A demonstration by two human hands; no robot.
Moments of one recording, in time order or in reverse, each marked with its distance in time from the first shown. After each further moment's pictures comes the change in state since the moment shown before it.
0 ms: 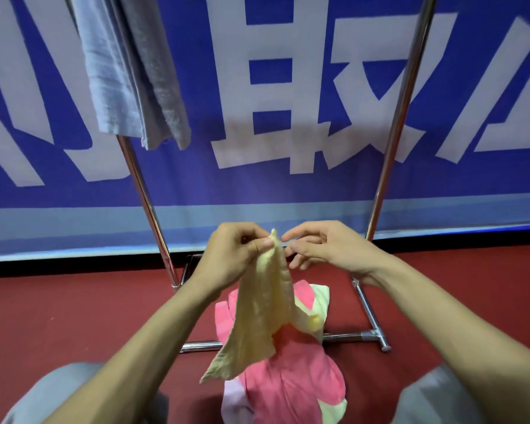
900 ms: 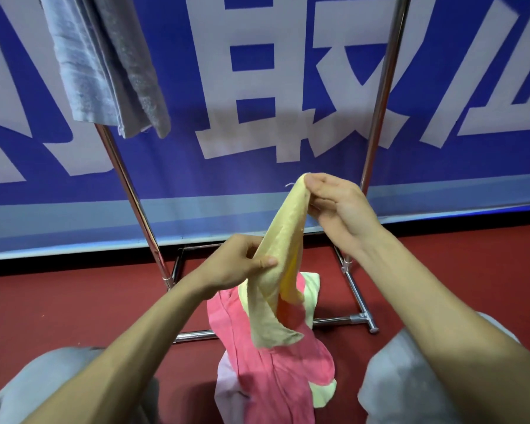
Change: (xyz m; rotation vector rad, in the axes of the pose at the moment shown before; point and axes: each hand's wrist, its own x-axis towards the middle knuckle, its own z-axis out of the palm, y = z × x) left_hand -0.006 -0.017 0.026 0.050 -0.356 -0.101; right_hand -0.007 -0.021 -0.008 0.619 0.358 -0.186
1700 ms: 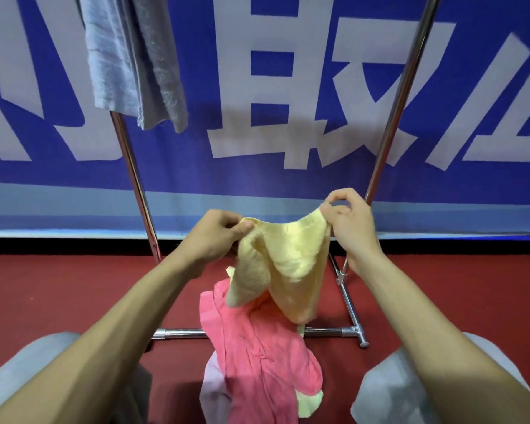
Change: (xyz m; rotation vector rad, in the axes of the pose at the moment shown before) left_hand 0.002 0.006 -0.032 -0.175 0.306 -0.086; right_hand 0.012 0.024 -0.021 -0.627 0.337 -0.067
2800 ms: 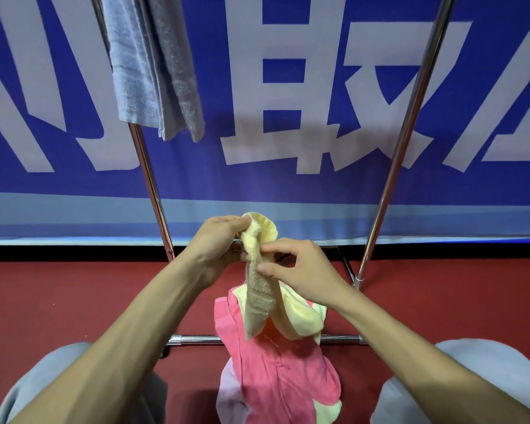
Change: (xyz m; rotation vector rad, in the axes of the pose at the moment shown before) left_hand -0.016 0.020 -0.010 -0.403 0.067 -0.196; right_hand -0.047 0.010 0.059 -0.248 -0.530 -0.303
